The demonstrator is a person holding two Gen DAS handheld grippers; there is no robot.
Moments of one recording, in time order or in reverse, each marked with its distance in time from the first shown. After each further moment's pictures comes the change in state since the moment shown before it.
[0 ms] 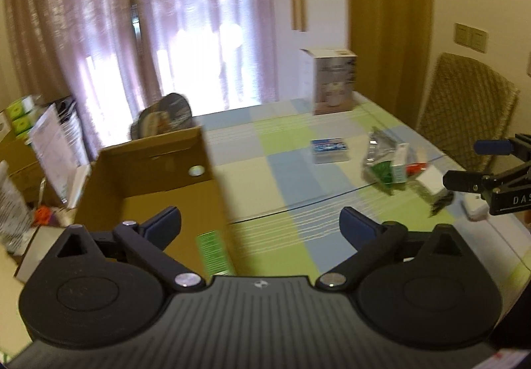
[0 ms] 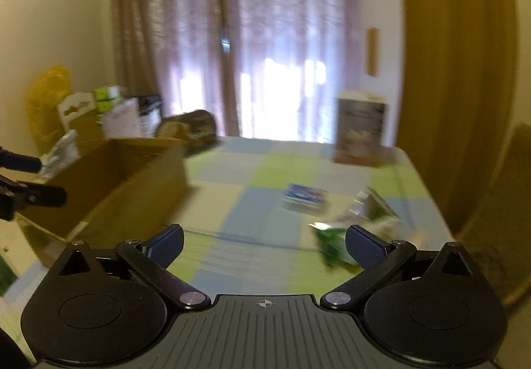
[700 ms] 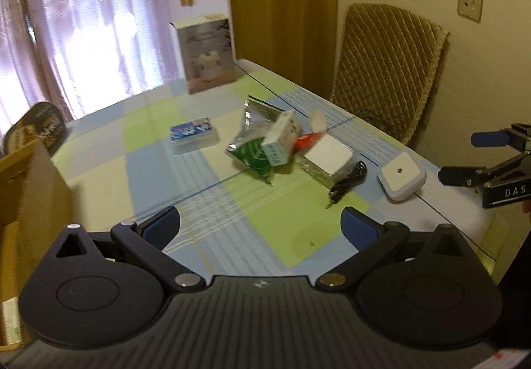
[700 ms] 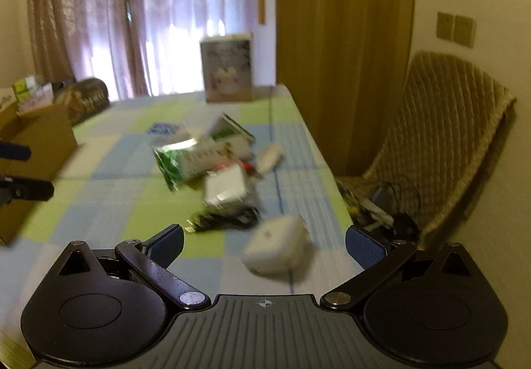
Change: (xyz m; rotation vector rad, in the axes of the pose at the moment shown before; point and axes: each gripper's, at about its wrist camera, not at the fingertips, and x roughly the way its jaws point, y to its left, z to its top) left arm 0.097 -0.165 -0.007 0.164 0.080 -0.239; right arm -0.057 -0.149 -0.082 0.132 0.123 -0.247
